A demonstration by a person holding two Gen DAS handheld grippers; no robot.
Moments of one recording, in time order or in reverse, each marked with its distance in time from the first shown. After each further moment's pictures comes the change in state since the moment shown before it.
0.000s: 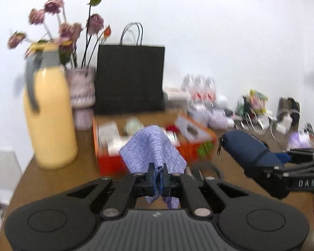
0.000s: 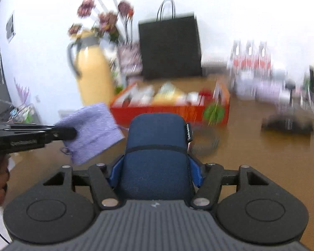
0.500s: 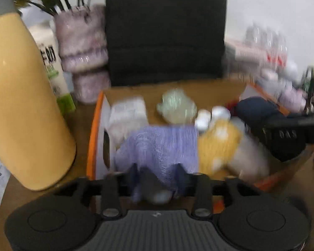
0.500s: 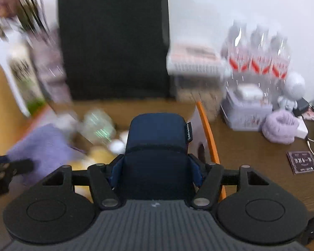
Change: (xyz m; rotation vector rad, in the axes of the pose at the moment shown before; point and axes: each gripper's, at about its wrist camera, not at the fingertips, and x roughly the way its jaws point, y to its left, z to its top) left arm 0.229 0.060 0.037 -0.032 0.318 0.208; right arm 0.281 -0.069 0.101 -0.003 0.278 -0.244
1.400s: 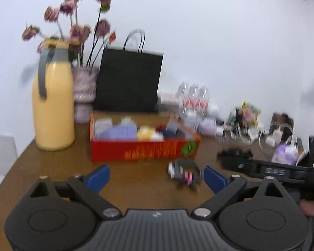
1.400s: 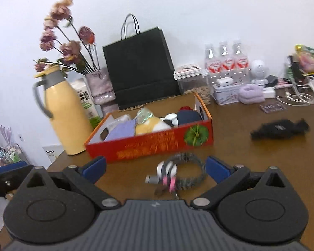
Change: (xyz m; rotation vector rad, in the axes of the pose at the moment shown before) left arm -0.262 -0.033 -0.183 -0.071 -0.324 -0.221; right arm -0.256 -0.001 -0.203 0.260 -0.324 0.167
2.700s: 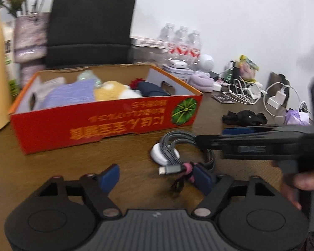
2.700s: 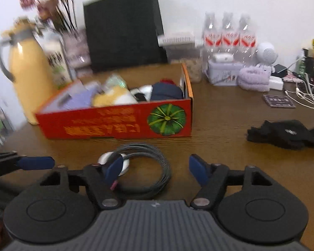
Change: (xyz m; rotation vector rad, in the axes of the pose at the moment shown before) left arm 0.202 -0.015 -0.004 0.067 0.222 -0.133; right arm 0.155 -0.065 0.024 -0.169 0.213 -0.032
